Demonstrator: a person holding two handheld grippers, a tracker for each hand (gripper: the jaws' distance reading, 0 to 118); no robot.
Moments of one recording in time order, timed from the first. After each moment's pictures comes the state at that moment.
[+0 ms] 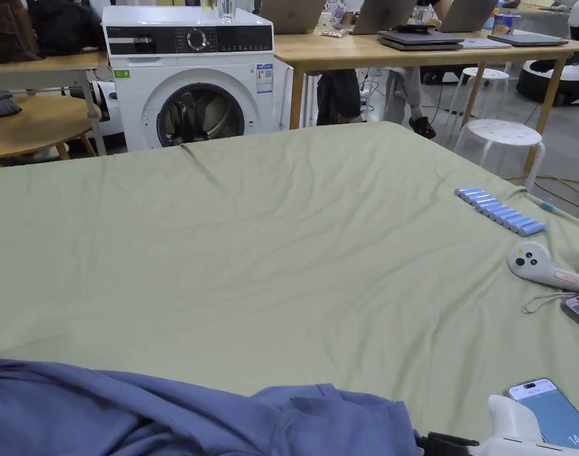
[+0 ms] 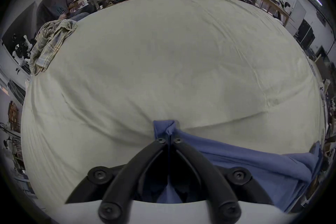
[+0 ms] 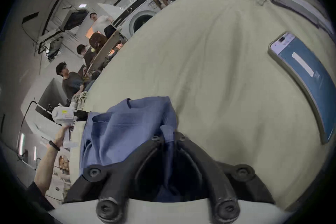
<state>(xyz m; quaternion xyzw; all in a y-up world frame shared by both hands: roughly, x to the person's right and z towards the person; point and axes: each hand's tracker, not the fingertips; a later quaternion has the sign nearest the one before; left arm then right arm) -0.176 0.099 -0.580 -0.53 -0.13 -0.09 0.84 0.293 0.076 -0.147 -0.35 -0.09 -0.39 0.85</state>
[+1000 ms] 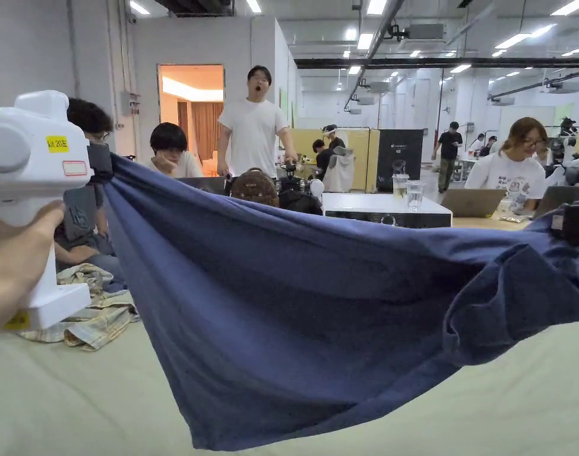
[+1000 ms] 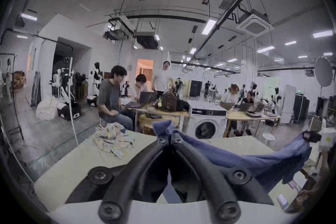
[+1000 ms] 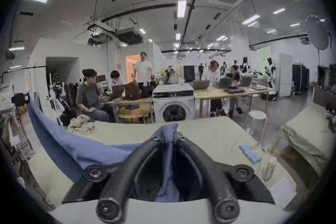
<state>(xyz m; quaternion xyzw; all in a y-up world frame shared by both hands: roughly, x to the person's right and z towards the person) -0.325 0.510 -0.319 -0.04 -0.08 0.06 0.99 0.274 0.476 -0.206 -0.08 -0.08 -0.05 0.99</state>
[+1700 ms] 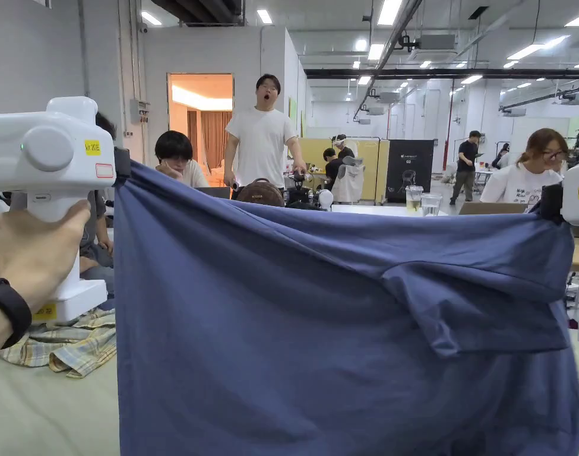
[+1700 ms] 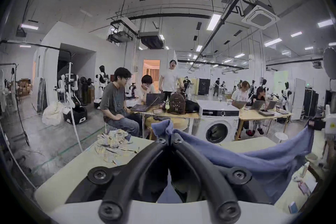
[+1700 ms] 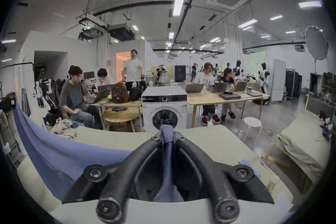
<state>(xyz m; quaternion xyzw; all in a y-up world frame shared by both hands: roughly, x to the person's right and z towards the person) -0.300 0.511 -0.439 -0.05 -0.04 0.04 1.00 0.276 0.491 -0.368 -0.10 -0.13 -0.03 0.99</state>
